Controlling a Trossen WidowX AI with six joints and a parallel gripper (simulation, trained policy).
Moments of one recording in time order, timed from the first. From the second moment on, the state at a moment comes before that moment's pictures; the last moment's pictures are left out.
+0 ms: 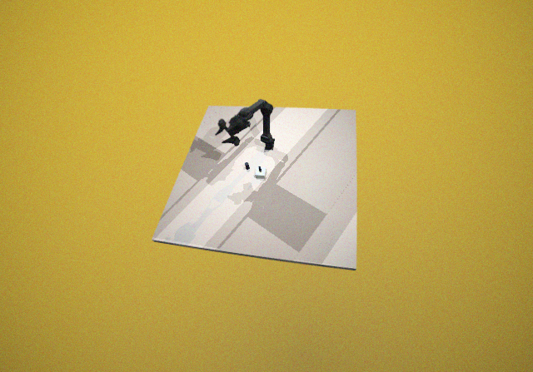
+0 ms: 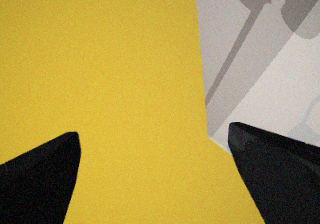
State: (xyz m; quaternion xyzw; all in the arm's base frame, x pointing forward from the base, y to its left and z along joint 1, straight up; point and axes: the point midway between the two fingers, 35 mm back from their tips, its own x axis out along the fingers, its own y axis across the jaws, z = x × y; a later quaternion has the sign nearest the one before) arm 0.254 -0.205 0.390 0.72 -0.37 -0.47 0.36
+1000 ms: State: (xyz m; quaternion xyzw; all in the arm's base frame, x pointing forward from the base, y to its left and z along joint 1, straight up) arm 0.269 -0.180 0.312 0.75 -0.26 -0.54 0.28
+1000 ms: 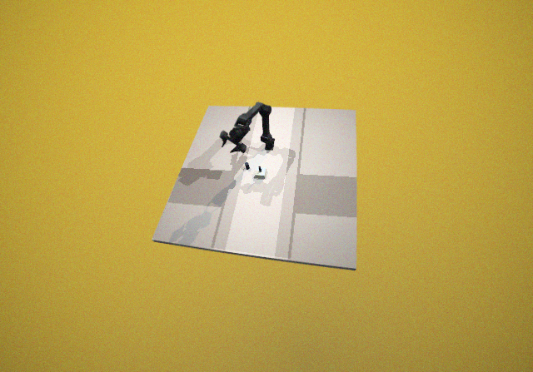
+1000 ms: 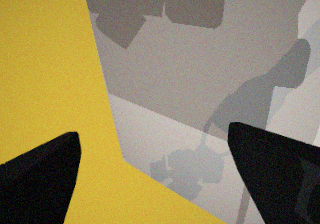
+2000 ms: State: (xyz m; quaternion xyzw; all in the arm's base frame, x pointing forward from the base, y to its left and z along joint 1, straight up) arm 0.265 -0.161 0.242 0.74 -0.17 -0.63 0.16
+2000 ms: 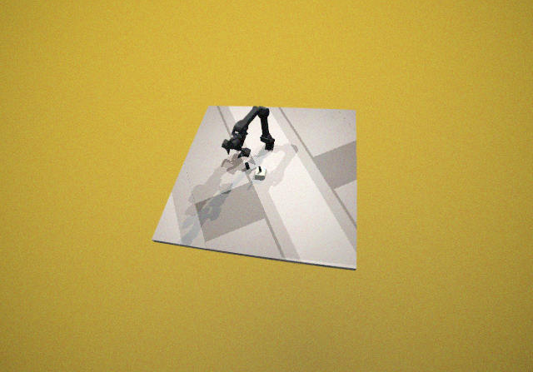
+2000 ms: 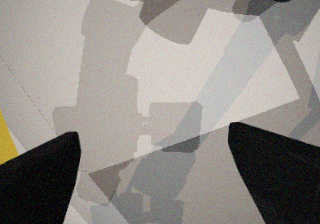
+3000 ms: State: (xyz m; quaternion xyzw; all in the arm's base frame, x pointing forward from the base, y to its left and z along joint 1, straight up) arm 0.252 -0.148 0.185 0.70 -0.10 -0.71 0.03
